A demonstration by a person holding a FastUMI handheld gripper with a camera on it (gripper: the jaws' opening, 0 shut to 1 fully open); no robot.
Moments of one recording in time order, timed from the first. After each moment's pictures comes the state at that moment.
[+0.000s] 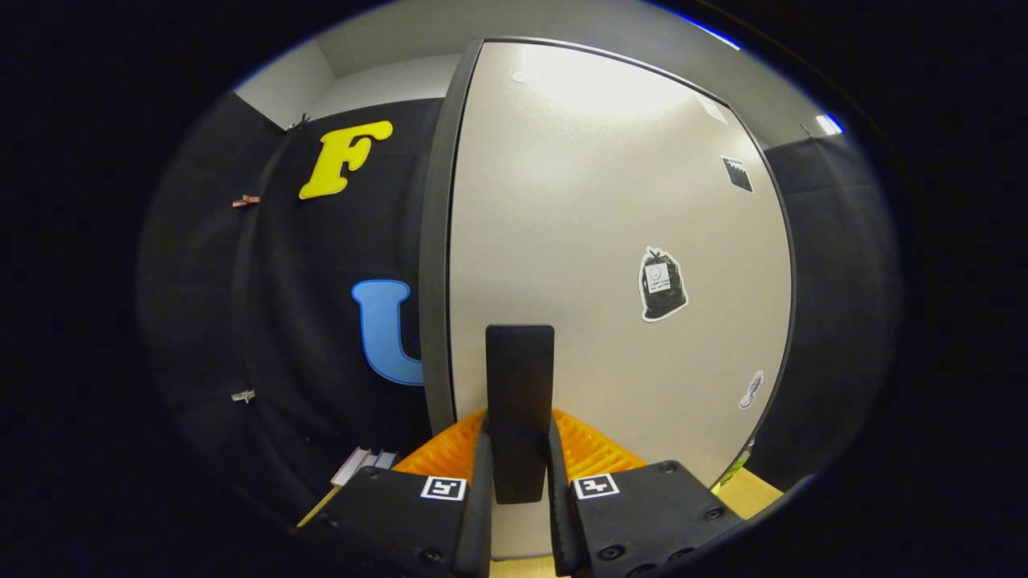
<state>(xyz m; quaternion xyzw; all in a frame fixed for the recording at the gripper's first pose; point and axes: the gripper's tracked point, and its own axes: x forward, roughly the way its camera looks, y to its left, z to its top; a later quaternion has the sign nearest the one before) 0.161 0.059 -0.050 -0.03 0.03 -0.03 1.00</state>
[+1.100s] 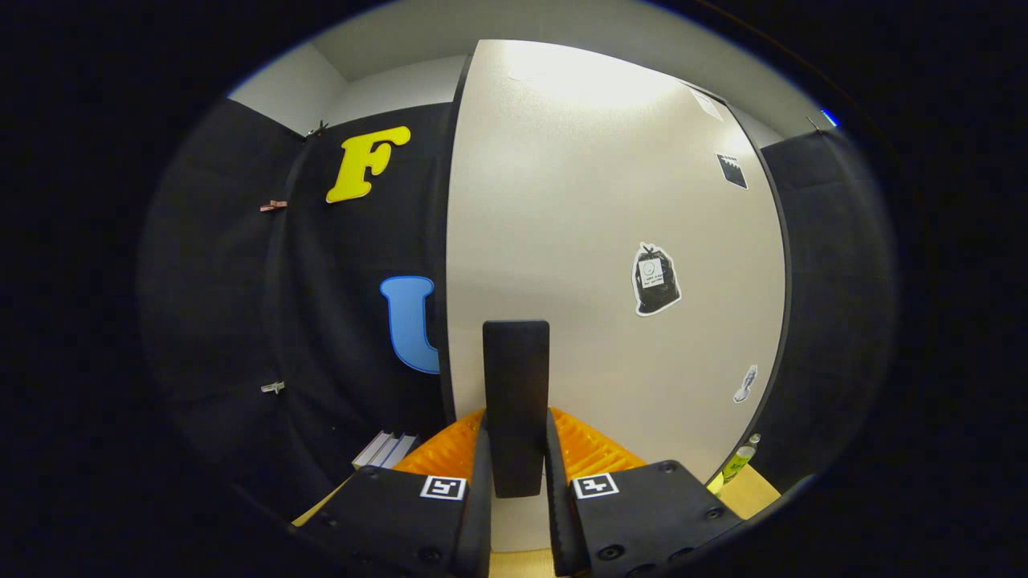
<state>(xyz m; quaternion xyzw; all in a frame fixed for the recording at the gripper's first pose) 0.130 0.060 -0.043 -0.02 0.05 0.02 1.00</state>
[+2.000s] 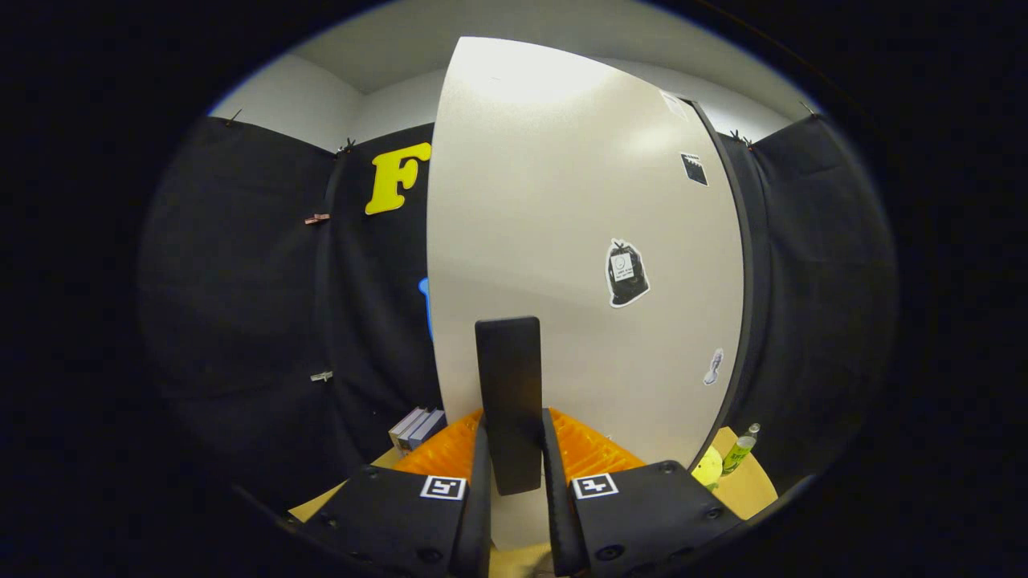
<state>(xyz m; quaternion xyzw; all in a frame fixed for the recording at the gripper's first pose) 0.058 0.025 -0.030 0.00 0.06 0.10 0.99</state>
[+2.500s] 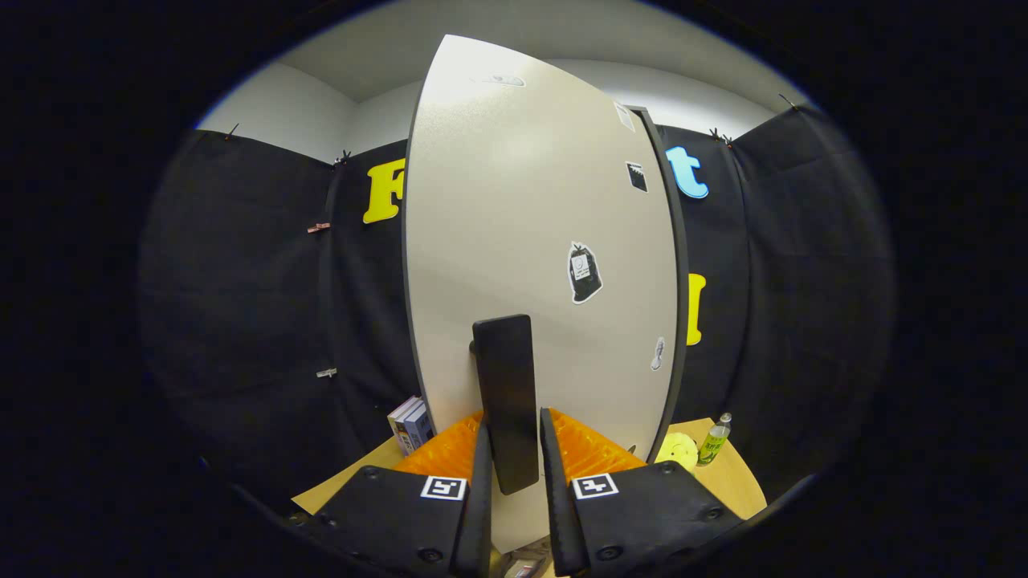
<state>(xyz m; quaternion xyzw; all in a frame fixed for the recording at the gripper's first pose) -0.006 -0.045 -0.017 0.01 0.06 0.09 0.99</state>
